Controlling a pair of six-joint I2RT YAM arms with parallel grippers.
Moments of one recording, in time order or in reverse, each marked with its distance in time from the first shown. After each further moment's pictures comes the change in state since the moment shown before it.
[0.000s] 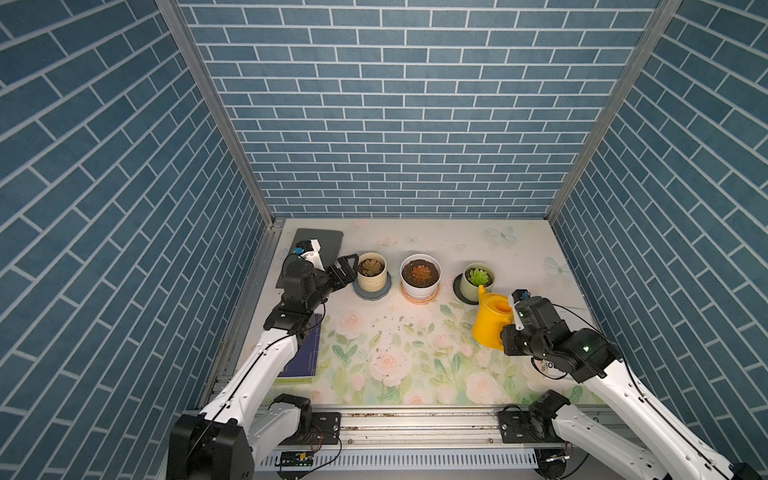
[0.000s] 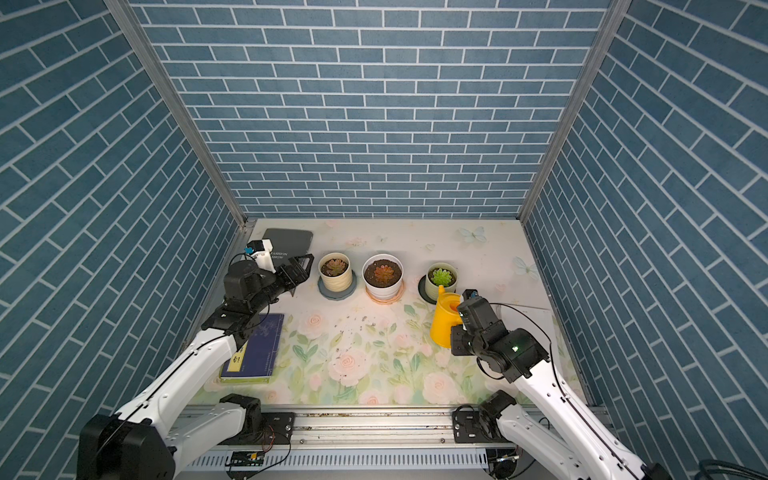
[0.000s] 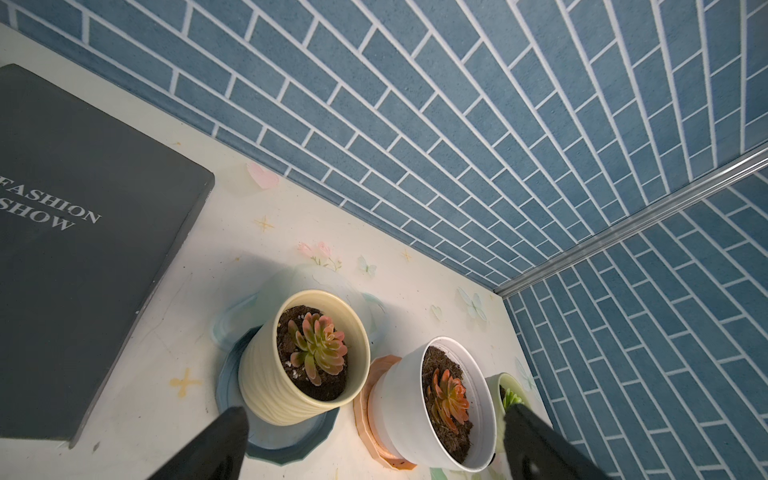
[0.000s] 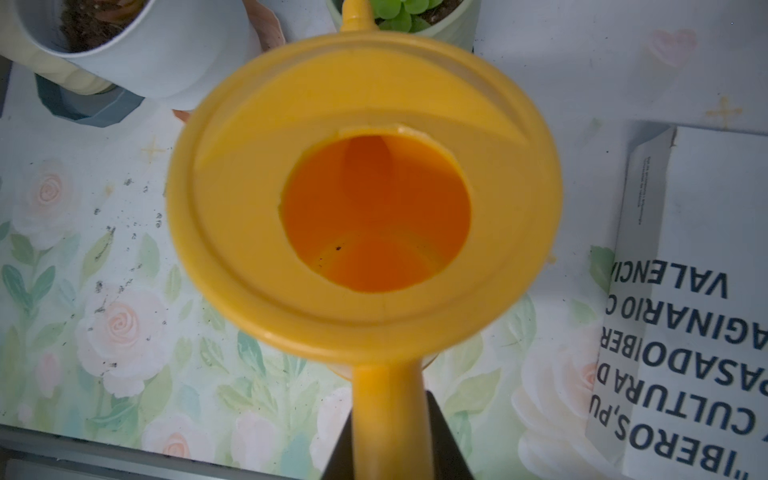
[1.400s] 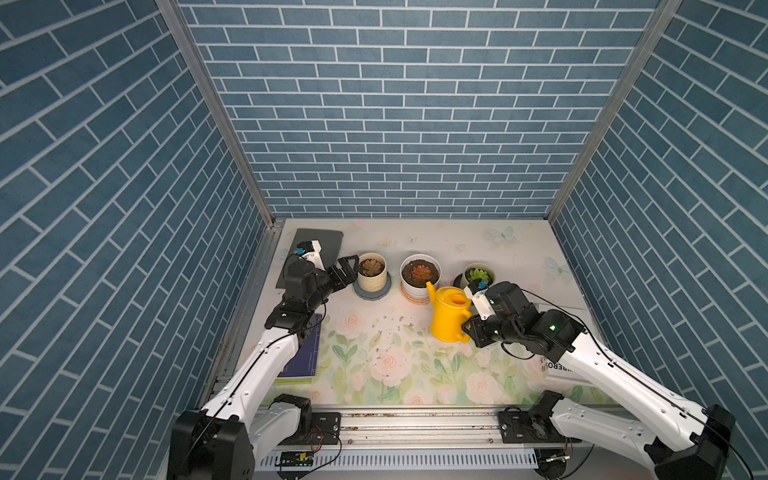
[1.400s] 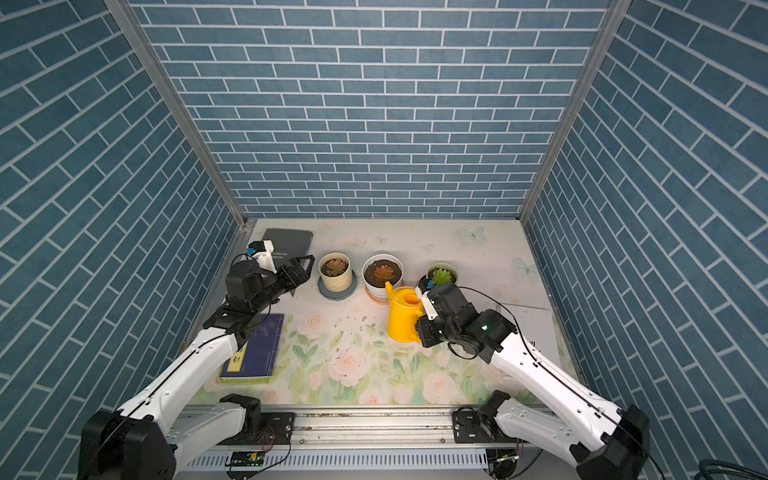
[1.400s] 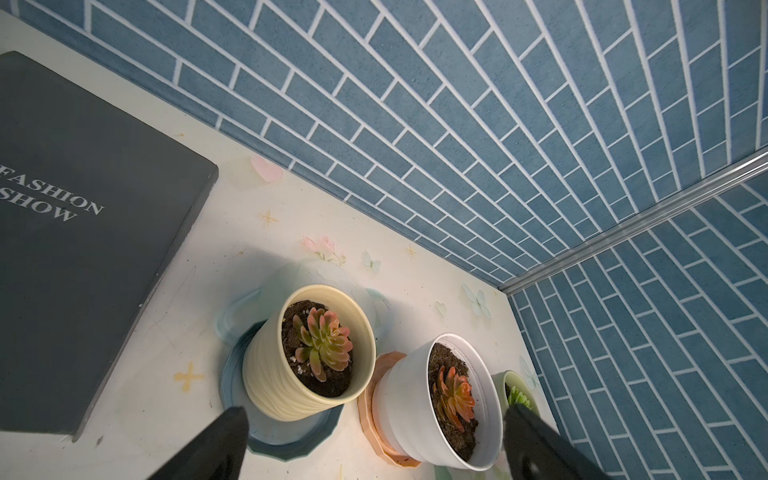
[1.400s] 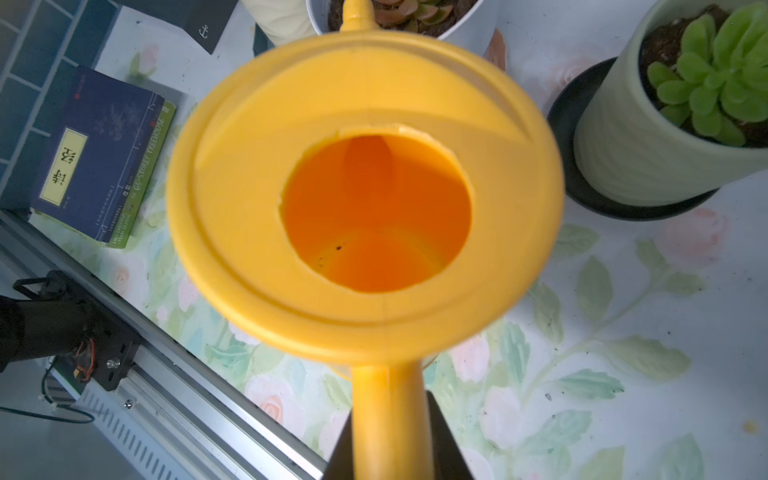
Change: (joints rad) left arm 0.000 0.014 -0.004 0.000 -0.001 0.000; right arm 0.177 0.249 0.085 0.235 -0.177 -0.119
